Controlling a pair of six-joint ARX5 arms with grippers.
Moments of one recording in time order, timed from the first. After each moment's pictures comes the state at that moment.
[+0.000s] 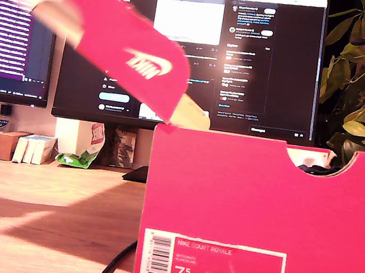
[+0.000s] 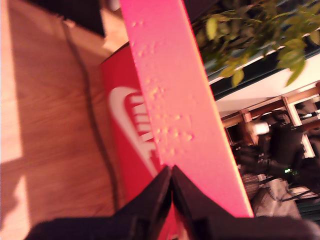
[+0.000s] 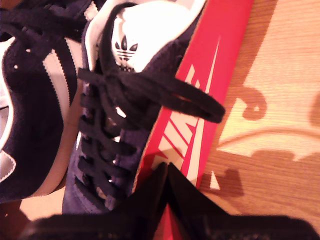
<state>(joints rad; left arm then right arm) -0.03 0.99 0.77 -0.36 1.07 -0.47 0.21 1.09 0.52 -0.36 -0.33 0.18</state>
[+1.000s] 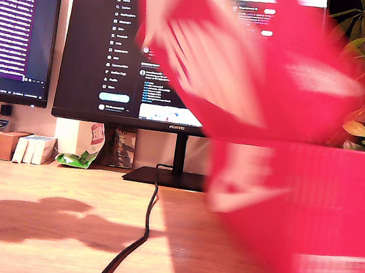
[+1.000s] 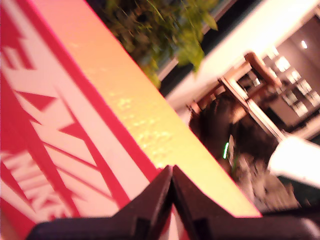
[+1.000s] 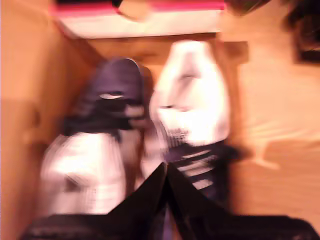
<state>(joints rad) -0.48 1.03 0.71 -0.14 0.78 -0.64 0.12 1.09 0.93 -0.66 -0.11 -0.02</state>
